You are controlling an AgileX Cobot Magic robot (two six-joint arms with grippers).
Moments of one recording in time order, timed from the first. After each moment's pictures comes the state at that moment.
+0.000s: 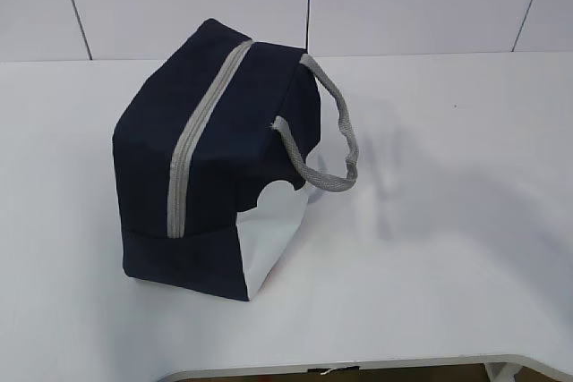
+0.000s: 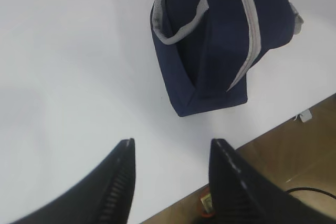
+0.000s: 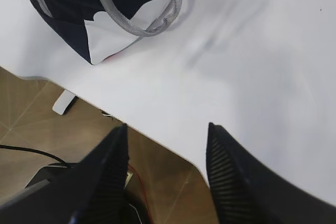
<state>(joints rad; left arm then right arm) -0.25 0.71 -1.12 -0.21 1.20 0.17 0.43 0.76 -1.18 0.08 1.27 -0.14</state>
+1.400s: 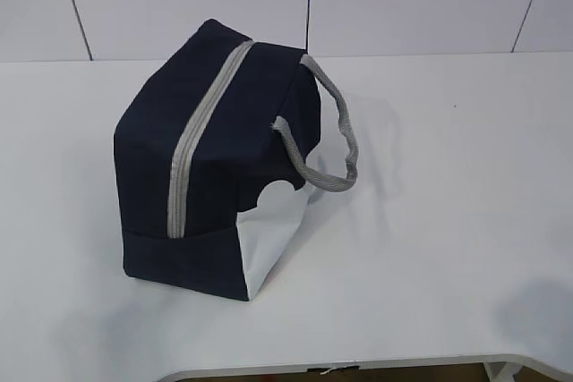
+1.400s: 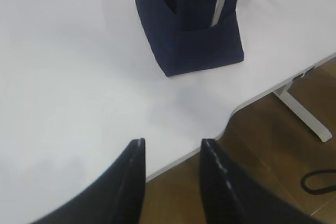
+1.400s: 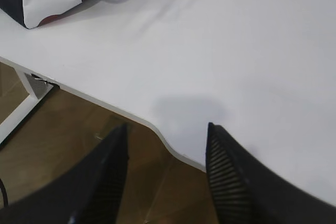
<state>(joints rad) -0.25 0.01 -0.51 -0.23 1.12 0.22 0.43 -0.02 -0.50 -0.10 1.14 -0.11</state>
